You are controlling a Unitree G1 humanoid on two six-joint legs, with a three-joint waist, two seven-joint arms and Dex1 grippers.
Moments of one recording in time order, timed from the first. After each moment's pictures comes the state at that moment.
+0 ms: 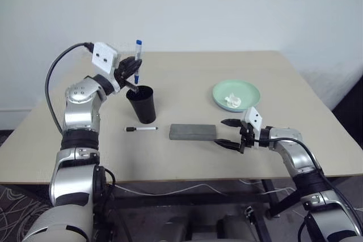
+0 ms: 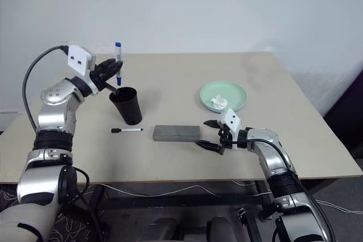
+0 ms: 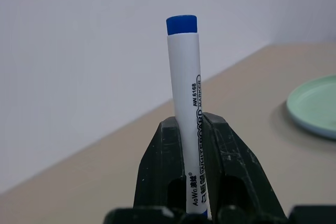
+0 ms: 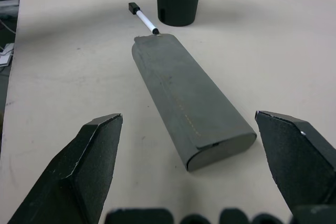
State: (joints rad) left arm -0.80 0.52 0.18 0.70 -0.13 -0.06 -0.72; right arm -0.45 -0.42 0.15 0.28 0.20 0.17 1.07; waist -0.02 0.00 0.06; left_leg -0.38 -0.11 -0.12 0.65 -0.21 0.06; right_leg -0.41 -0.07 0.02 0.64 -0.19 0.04
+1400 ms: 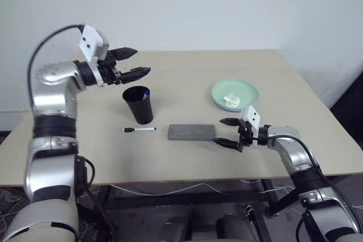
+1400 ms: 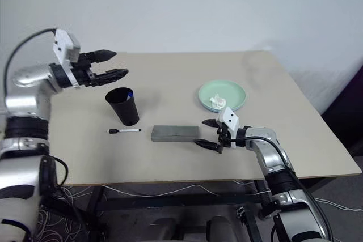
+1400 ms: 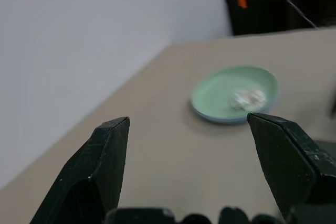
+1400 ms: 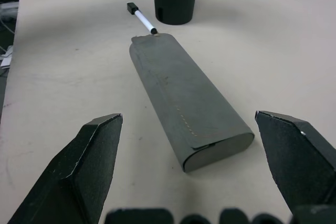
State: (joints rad) left arm -0.96 0.78 0.04 0.66 -0.24 0.16 -1.35; right arm -0.46 -0.41 0.16 0.30 0.20 0.17 1.08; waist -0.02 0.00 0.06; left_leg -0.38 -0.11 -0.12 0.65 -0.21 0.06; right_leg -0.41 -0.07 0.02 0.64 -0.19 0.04
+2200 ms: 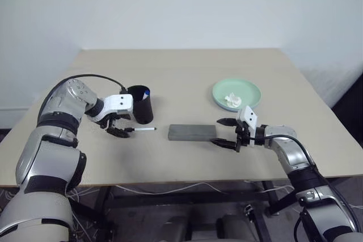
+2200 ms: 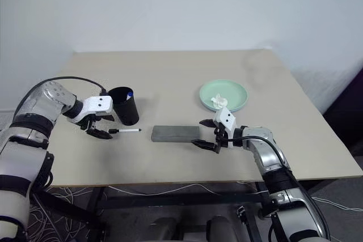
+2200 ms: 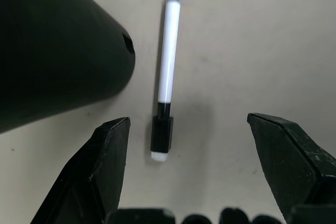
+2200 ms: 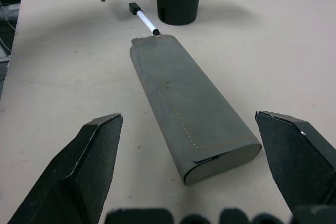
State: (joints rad) left arm -1.07 0.74 -0.43 1.22 0.36 -0.24 -1.39; right arm -0.47 -0.40 0.17 0.31 0.20 0.17 1.08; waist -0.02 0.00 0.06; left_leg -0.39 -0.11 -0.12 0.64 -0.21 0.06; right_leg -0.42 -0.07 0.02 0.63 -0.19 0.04
